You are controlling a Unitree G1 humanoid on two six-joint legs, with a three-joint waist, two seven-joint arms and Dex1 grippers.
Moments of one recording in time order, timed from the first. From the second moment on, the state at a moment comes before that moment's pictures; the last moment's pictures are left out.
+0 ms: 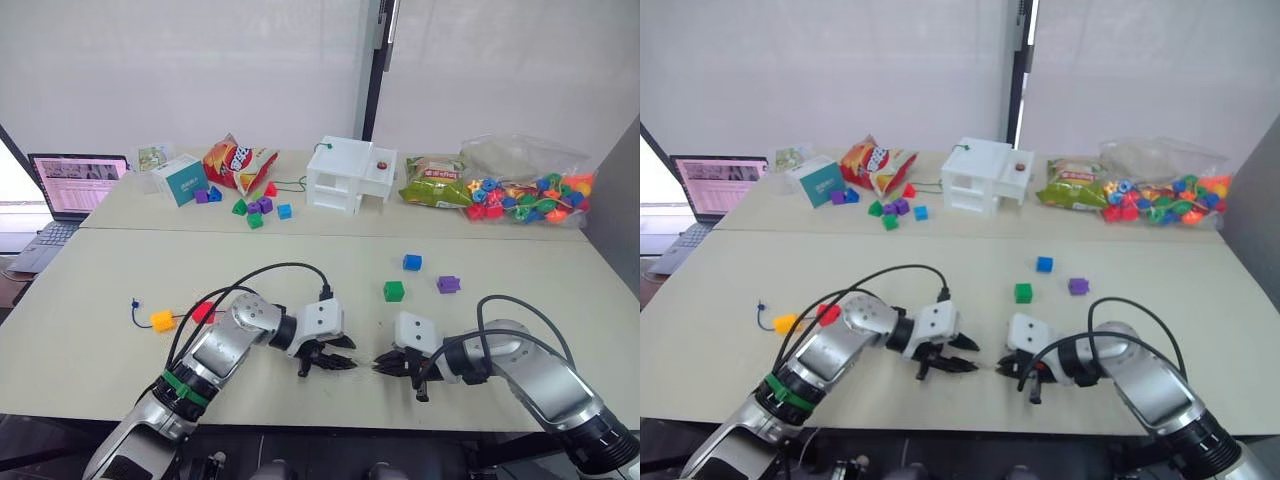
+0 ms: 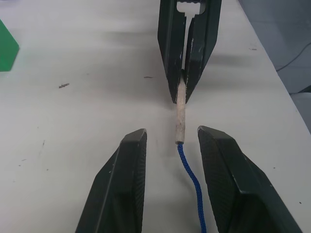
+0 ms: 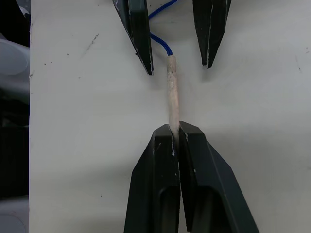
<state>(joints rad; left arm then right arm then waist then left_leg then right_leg) -0.57 0.44 -0.46 0.02 -0.12 0.37 -1.19 -0.31 -0.80 0.31 -0.35 0.21 0.58 1.07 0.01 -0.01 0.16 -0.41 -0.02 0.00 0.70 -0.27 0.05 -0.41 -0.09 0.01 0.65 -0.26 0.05</state>
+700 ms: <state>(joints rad) -0.57 0.43 -0.48 0.04 -0.12 0.35 -1.20 -0.30 -0.81 0.30 -0.37 0.22 0.60 1.06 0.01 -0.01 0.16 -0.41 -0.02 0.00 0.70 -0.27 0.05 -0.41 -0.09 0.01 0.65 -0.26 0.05</state>
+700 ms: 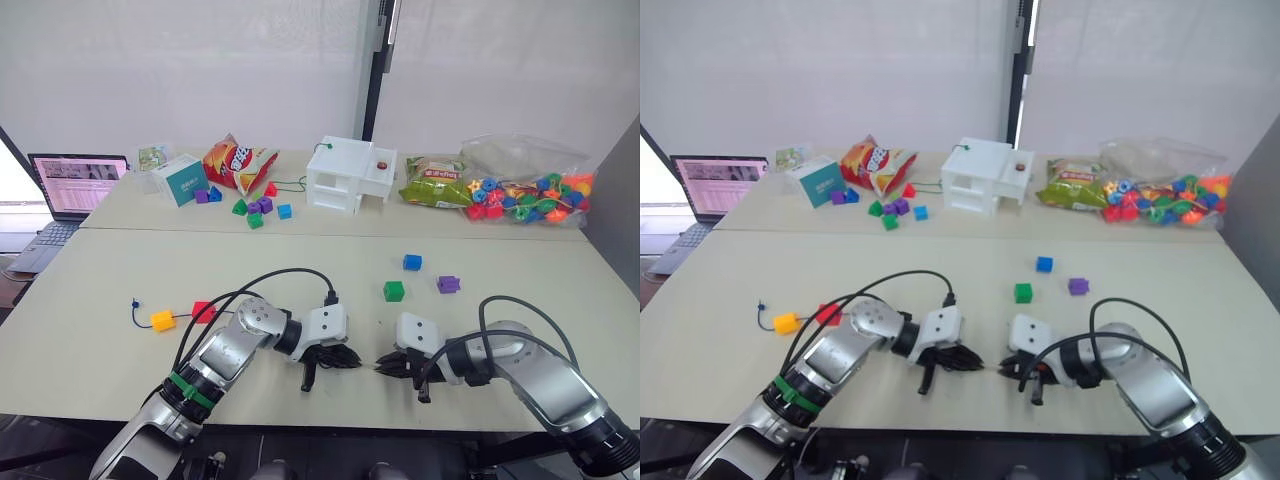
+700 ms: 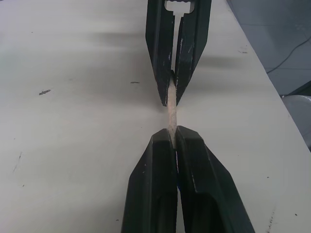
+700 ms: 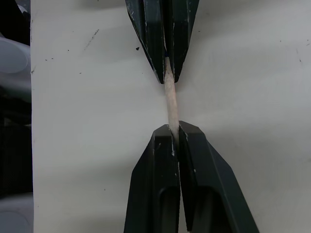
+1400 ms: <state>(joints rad) -0.56 0.52 -0.44 -0.02 -0.12 0.41 -1.20 -0.04 -0.70 -0.13 -0.45 0.30 0.75 0.77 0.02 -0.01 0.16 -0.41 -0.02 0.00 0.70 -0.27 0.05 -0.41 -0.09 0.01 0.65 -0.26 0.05</state>
